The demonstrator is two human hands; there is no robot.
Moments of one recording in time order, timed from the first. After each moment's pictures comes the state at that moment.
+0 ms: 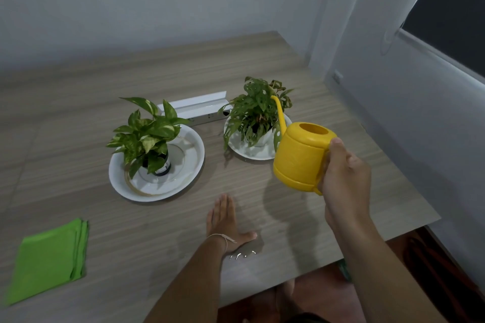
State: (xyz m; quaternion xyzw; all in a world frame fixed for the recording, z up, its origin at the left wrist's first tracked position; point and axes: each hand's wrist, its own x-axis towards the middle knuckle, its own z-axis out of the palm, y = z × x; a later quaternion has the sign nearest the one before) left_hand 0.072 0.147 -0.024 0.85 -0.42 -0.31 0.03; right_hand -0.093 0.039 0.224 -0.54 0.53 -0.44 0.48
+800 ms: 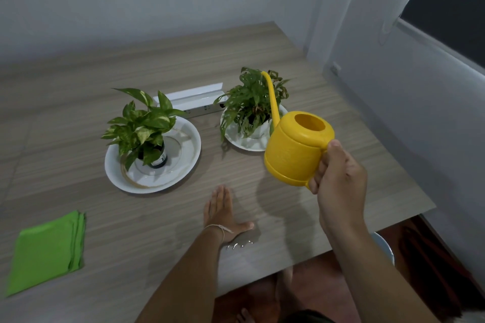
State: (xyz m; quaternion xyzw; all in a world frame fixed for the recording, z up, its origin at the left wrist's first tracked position) left_hand 0.072 0.148 -0.029 0.85 -0.42 -0.31 0.04; right_hand -0.108 0.060 0.210 -0.54 0.45 -0.47 0.53
